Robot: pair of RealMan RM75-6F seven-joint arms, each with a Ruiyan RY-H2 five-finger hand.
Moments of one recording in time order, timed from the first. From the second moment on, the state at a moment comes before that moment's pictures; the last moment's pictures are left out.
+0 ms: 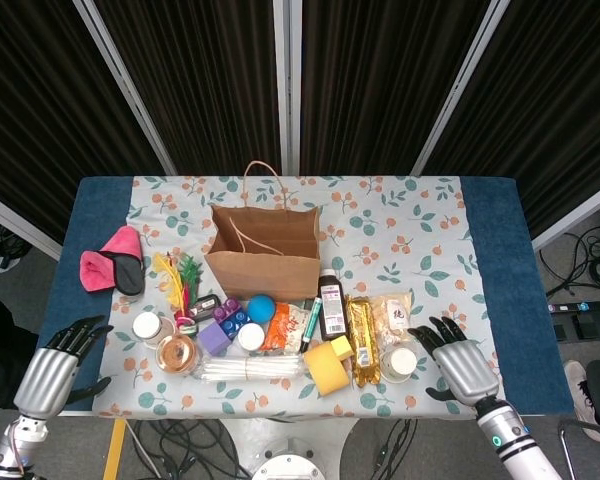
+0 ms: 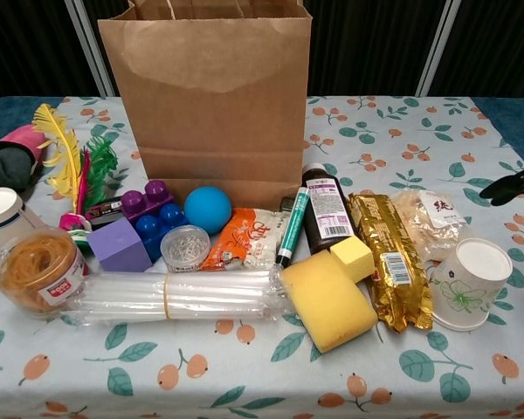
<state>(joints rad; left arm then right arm) -0.07 -1.37 0.08 -1.29 1.73 1.63 -0.13 0.25 -1.17 -0.01 -1.89 -1.45 1.07 -0.39</state>
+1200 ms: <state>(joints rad) -0.07 -1.38 0.07 -1.25 1.71 1.62 -0.18 0.32 -1.35 -0.01 -1.88 -1.30 1.15 -0.60</state>
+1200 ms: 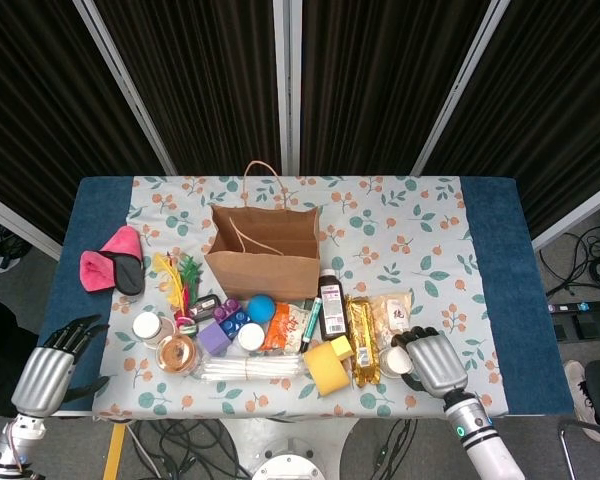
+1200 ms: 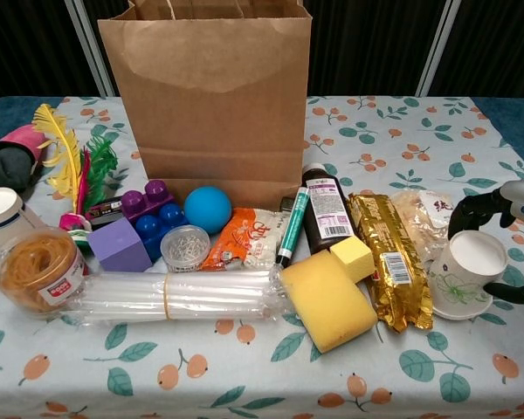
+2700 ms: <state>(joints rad) -0.07 -1.38 0.07 -1.25 1.70 1.61 -0.19 0.94 -1.47 0.49 -1.89 -0.83 1.17 -0.66</state>
